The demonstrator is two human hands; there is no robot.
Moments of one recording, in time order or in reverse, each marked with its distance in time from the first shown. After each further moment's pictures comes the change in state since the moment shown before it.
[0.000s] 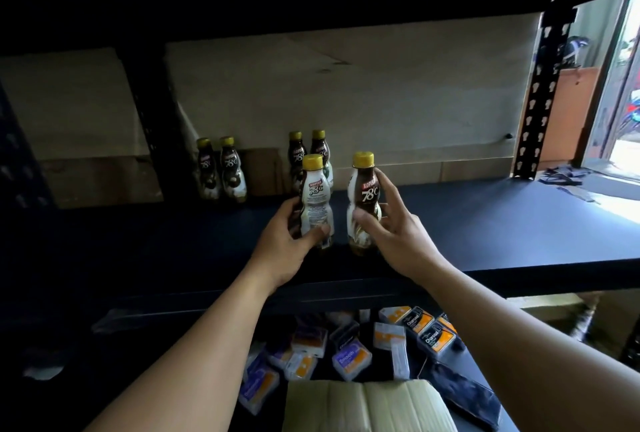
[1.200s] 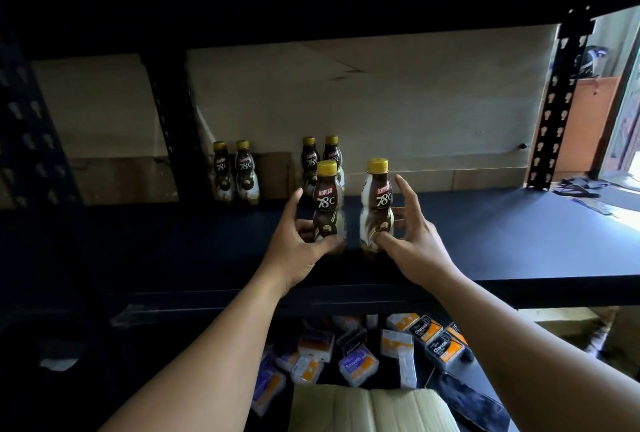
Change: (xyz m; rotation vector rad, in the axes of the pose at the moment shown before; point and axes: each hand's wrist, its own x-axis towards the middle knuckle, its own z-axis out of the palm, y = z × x) left_hand -0.003 0.001 -0.002 -0.068 0.035 -0.073; right_hand -0.002 0.002 -0.002 -0.035 0.029 0.017
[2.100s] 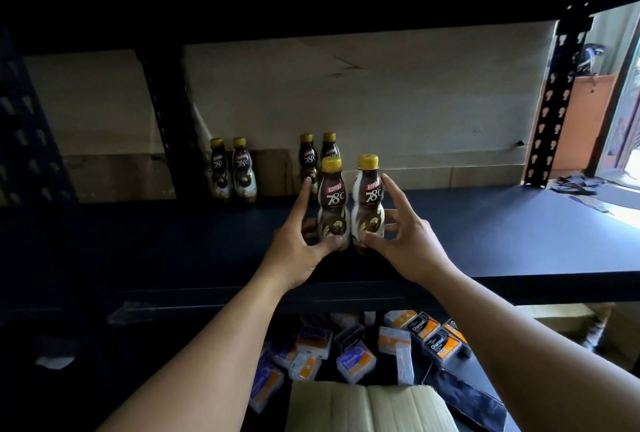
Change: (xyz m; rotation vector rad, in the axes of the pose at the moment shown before) left_hand -0.008 0.006 0.004 0.184 -0.045 0.126; right_hand 0.005 0.008 0.003 -0.082 -0.033 -0.032
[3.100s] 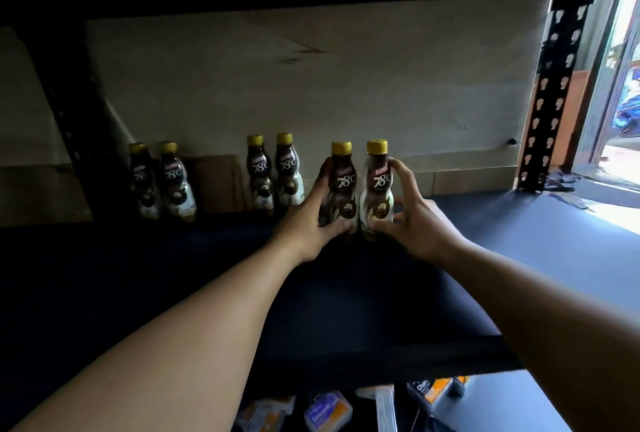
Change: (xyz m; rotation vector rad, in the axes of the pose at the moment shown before) left_hand 0.148 -0.023 0.082 0.280 -0.145 0.093; right_hand 0.102 0.099 -0.051 -0.161 -0.025 0.039
